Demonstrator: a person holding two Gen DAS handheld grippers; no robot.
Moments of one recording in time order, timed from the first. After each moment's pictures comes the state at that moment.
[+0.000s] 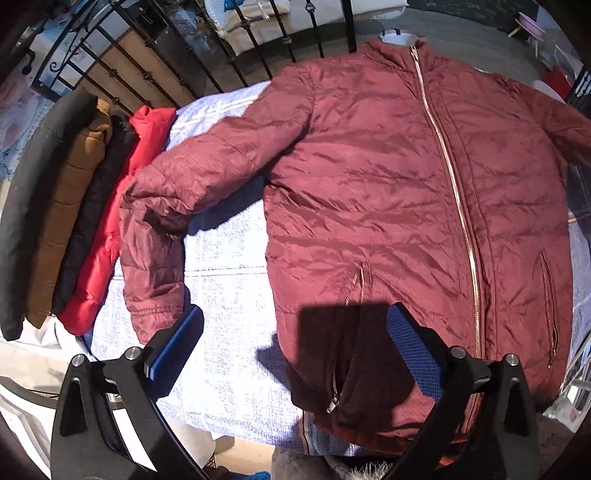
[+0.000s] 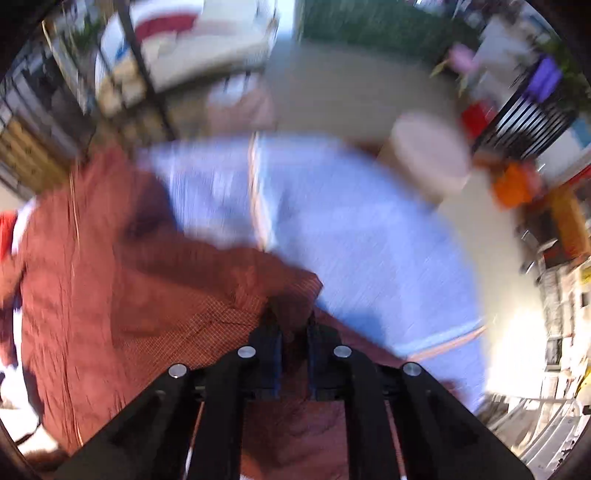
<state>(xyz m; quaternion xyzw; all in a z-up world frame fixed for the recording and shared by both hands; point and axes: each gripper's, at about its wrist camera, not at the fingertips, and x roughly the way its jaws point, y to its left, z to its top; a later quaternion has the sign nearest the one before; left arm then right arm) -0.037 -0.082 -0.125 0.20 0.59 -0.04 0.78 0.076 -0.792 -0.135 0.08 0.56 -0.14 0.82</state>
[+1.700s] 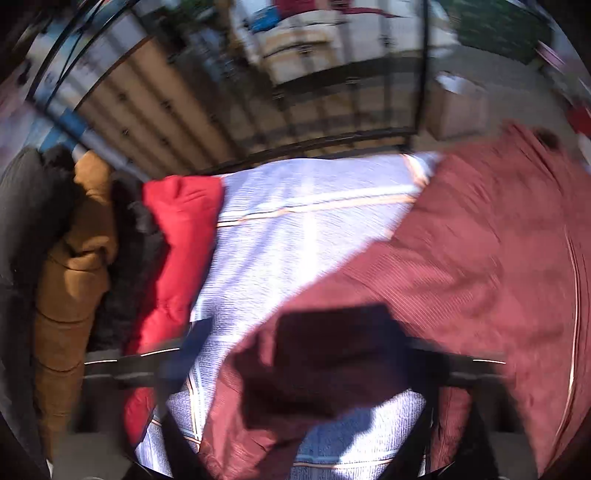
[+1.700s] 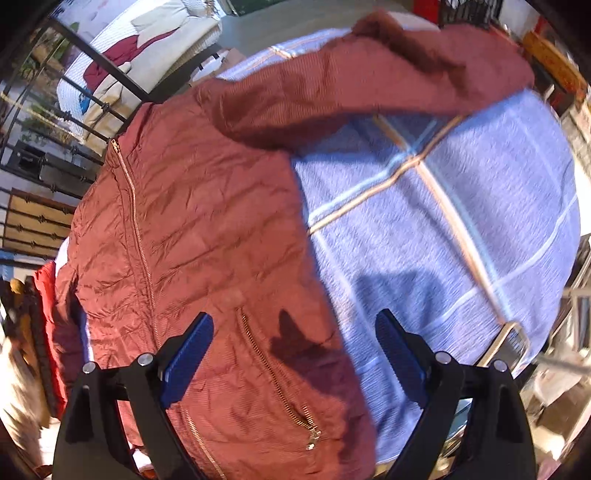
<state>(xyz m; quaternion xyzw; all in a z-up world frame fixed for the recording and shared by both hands) 0.185 0.038 -0.173 0.21 0.52 -0.06 0.82 -0.029 -0.606 -0.225 0.33 0.59 -0.18 0.72</state>
